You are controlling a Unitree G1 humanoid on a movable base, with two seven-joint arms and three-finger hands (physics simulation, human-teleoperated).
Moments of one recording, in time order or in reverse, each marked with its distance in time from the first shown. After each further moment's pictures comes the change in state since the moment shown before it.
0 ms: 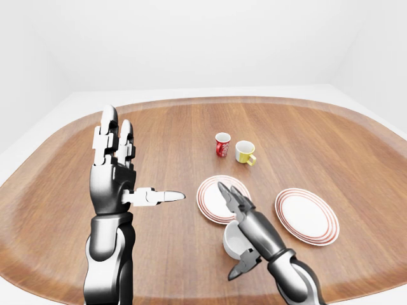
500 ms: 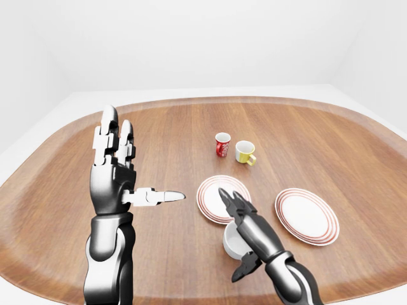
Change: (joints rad) left arm 0.001 0.000 -0.001 0.001 0.001 0.000 0.000; right arm 0.013 0.003 0.006 0.053 -0.123 0.000 -0.004
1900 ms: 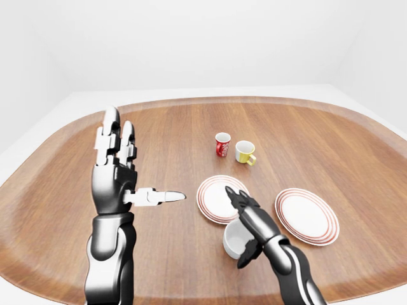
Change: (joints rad) left arm 0.001 -0.001 -0.004 0.009 0.003 0.000 -0.001; right arm -0.143 0.068 -0.127 0.221 -0.074 0.000 0.081
